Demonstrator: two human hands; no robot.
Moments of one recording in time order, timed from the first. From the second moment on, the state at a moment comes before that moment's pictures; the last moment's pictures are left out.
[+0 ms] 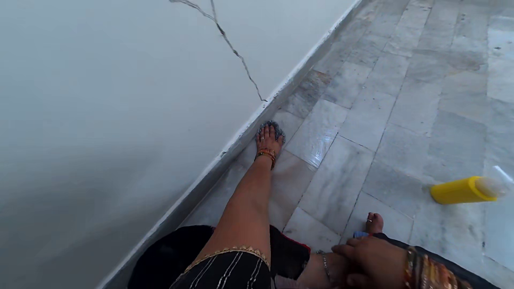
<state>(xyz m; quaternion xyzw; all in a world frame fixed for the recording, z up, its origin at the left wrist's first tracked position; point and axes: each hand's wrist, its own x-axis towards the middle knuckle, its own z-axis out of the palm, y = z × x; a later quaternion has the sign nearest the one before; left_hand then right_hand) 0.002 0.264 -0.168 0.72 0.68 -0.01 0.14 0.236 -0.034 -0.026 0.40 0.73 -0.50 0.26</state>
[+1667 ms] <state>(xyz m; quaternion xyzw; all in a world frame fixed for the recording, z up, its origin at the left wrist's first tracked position) 0.090 0.383 -0.144 0.75 0.63 -0.06 0.19 0.251 -0.079 -0.124 0.57 0.68 -0.47 0.00</state>
